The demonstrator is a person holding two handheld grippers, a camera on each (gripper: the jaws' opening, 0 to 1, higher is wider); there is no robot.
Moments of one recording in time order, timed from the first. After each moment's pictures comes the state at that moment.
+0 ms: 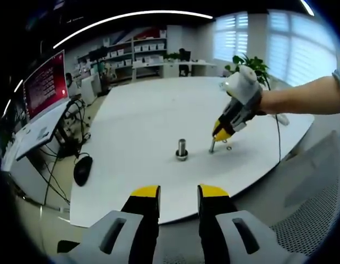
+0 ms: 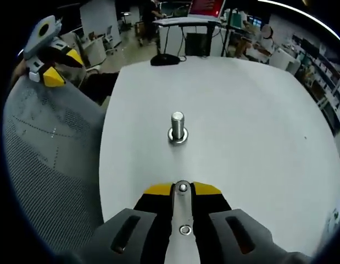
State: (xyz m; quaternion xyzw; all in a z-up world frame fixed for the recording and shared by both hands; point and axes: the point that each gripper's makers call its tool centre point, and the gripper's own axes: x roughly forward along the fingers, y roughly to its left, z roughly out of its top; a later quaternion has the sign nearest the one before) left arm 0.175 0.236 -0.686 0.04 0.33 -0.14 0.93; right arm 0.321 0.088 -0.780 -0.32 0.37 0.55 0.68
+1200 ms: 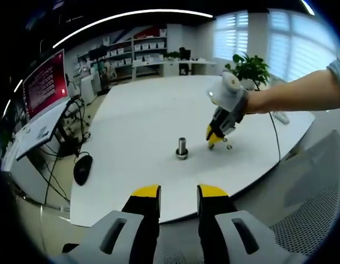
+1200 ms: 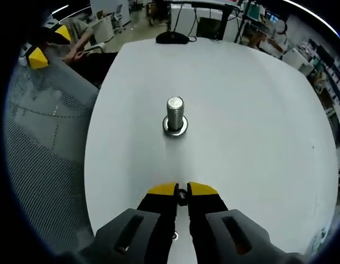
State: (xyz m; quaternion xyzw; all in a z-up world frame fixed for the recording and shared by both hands) left arm 0.176 0.236 -0.688 0.04 0.34 -0.13 0.93; right arm 0.333 0.097 -0.810 -0.38 0.39 0.55 0.63
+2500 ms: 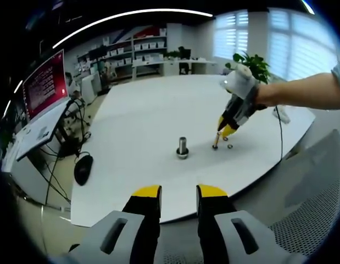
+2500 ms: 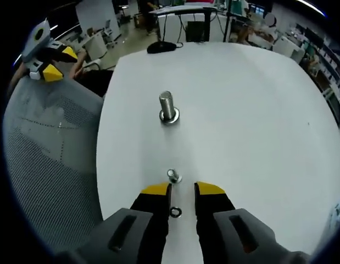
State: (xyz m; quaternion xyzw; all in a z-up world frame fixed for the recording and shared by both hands) left arm 0.176 0.237 -0.688 0.04 0.34 -0.13 0.93; right arm 0.332 0.050 -0.790 -0.32 0.42 0.54 0.65
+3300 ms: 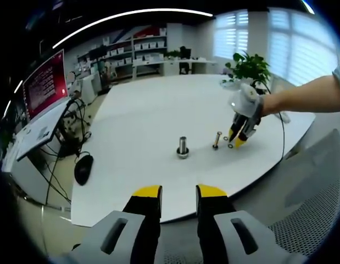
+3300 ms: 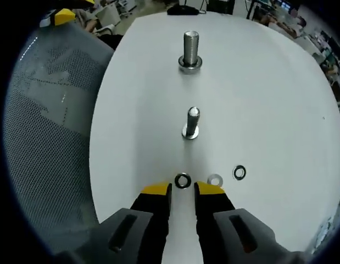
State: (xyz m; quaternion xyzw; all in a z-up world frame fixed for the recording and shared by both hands) left arm 0.175 0.238 -0.689 0.05 0.34 -0.13 0.93; right arm 0.310 0.013 -0.839 -0.42 0.45 0.55 0.57
